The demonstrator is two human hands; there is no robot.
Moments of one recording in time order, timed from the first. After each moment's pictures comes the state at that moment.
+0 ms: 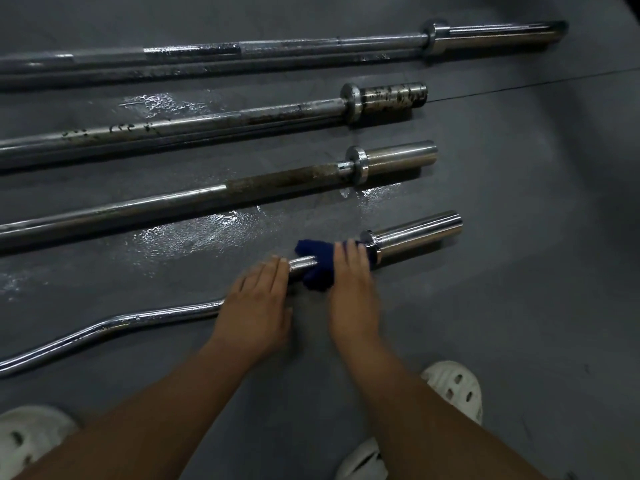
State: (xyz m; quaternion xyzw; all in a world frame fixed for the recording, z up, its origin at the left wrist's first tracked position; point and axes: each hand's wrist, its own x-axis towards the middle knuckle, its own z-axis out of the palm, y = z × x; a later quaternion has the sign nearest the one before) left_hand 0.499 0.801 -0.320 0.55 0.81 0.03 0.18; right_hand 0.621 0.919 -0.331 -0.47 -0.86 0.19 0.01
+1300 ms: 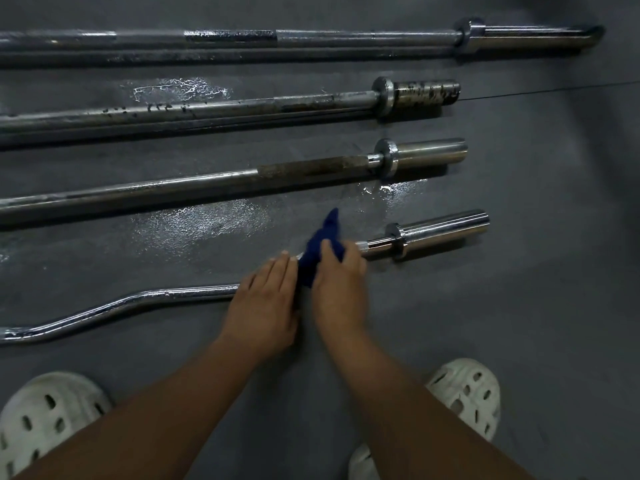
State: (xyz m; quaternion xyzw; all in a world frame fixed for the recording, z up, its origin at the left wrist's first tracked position) left_hand 0.494 0.767 -0.323 0.54 0.82 0.03 0.20; right_hand 0.580 0.877 -0.329 -0.48 -0.85 0.21 0.07
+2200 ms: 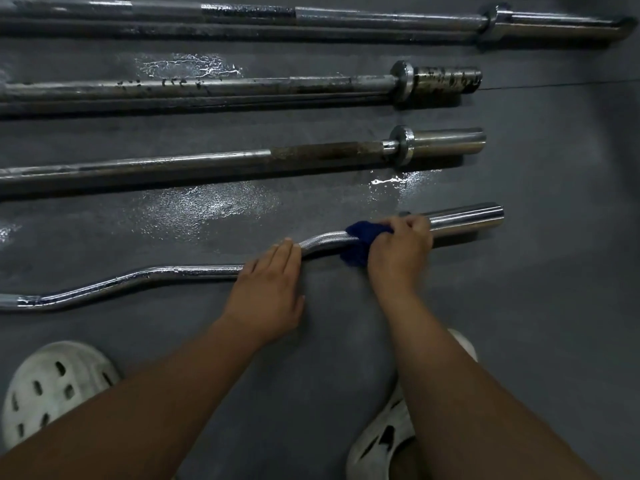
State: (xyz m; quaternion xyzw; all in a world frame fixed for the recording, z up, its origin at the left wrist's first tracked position) left_hand 0.492 0.763 -0.318 0.51 0.82 0.02 0.24; right_hand 0.598 0.940 -0.311 -0.60 -0.75 0.23 0.15
